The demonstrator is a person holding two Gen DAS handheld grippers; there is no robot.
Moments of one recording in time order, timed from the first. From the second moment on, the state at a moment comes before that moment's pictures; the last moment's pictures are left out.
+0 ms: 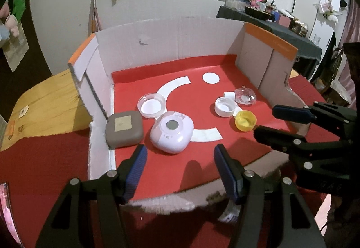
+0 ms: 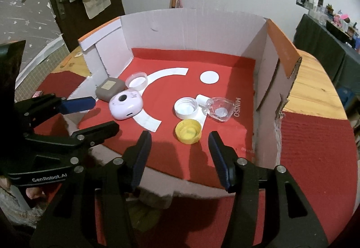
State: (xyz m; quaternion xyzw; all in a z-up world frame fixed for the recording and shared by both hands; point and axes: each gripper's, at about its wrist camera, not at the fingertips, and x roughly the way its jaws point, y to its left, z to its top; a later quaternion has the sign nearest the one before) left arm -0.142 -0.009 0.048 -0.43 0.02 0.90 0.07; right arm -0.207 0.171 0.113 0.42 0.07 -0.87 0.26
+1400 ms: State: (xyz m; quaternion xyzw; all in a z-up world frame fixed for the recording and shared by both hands) left arm -0.090 -0.004 0.070 -0.38 0.01 0.92 0.05; right arm -0.144 0.184 0.139 0.38 0.06 -0.88 0.28
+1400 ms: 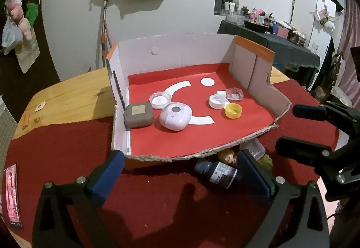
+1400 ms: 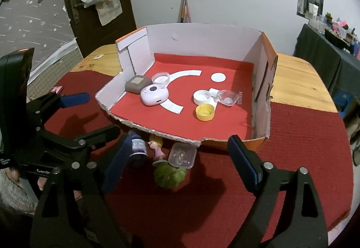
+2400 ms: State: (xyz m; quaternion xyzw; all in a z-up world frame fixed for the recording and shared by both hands) left arm -0.069 0.006 0.040 -0.40 0.03 0.91 0.07; right arm -0.134 0.200 0.111 0.41 0.06 -0.87 0.26
